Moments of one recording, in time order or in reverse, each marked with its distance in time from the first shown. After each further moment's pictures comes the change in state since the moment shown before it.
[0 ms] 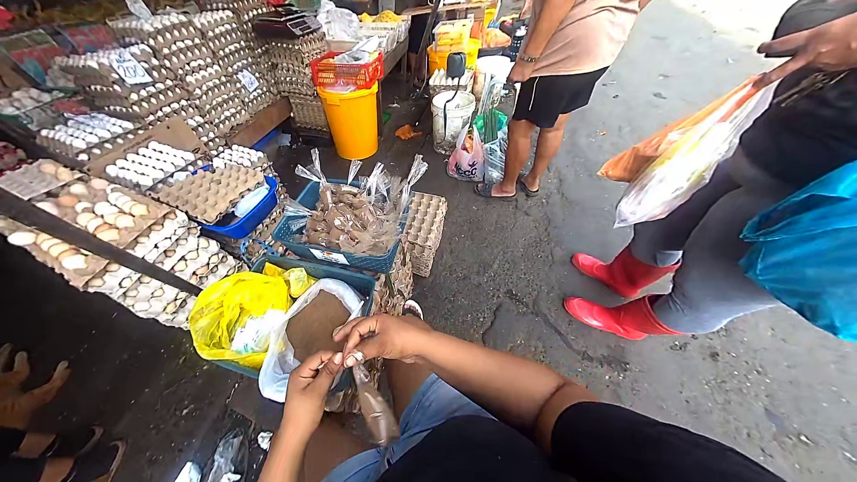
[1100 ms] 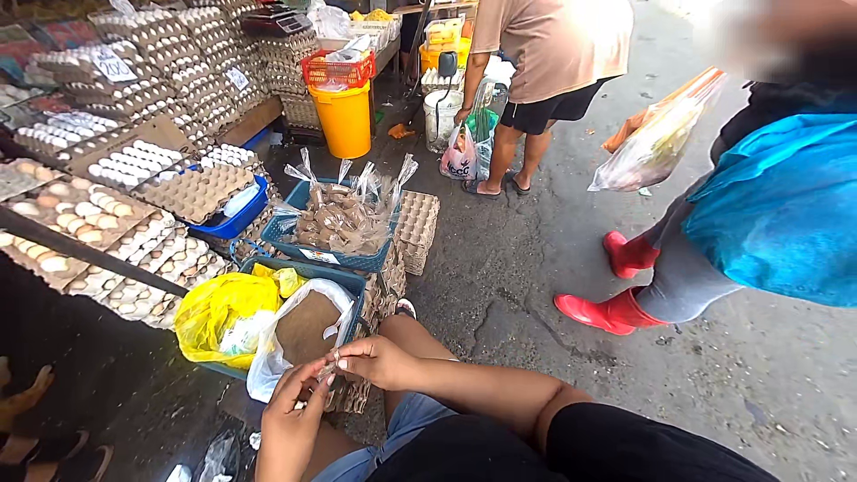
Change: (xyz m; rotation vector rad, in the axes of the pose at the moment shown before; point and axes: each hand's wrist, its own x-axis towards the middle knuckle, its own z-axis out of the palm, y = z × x) left_hand -0.030 0.021 0.010 0.377 0.194 0.182; right_hand -0.024 0.014 0.023 -0.129 0.106 -0.020
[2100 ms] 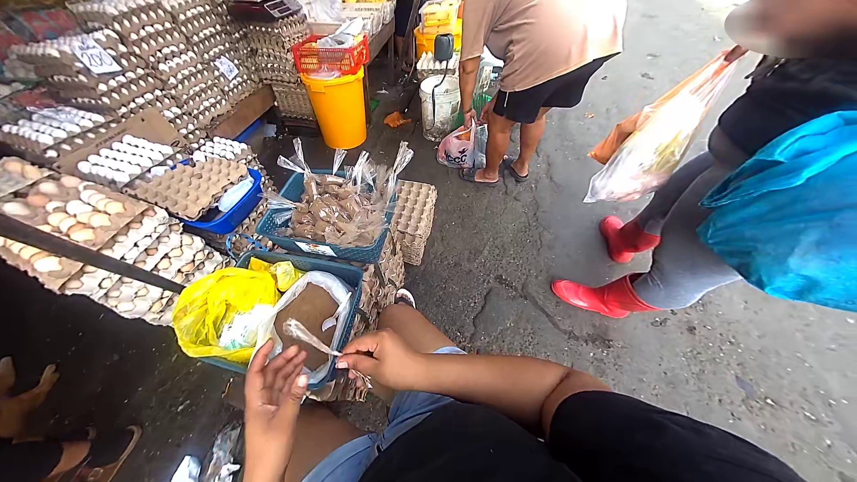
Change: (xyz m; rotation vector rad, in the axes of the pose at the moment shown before) left_hand 0.001 -0.002 -0.017 -0.256 0.005 -0.140; right_hand -0.016 0.008 0.004 -0.174 0.095 -0.155
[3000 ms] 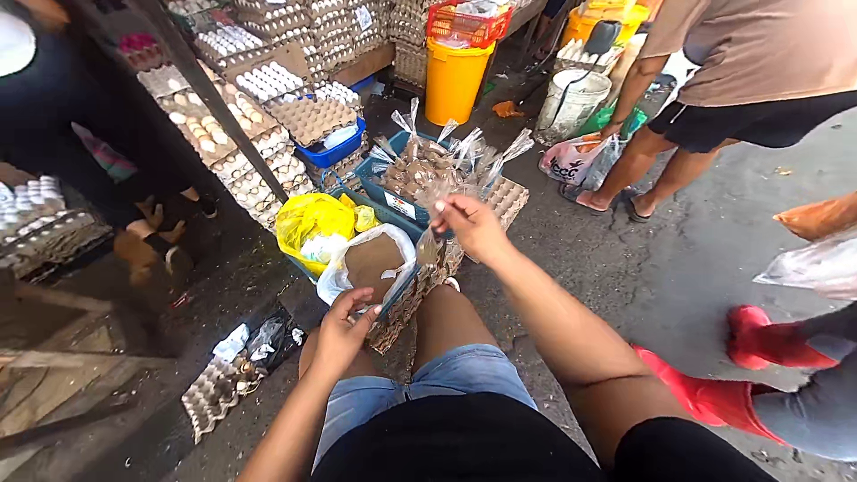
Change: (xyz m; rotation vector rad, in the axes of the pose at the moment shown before) left_hand -0.016 -0.005 -0.004 0.210 0.036 -0.046; right_hand 0.094 -0.062 -0.084 -0.253 0.191 -0.102
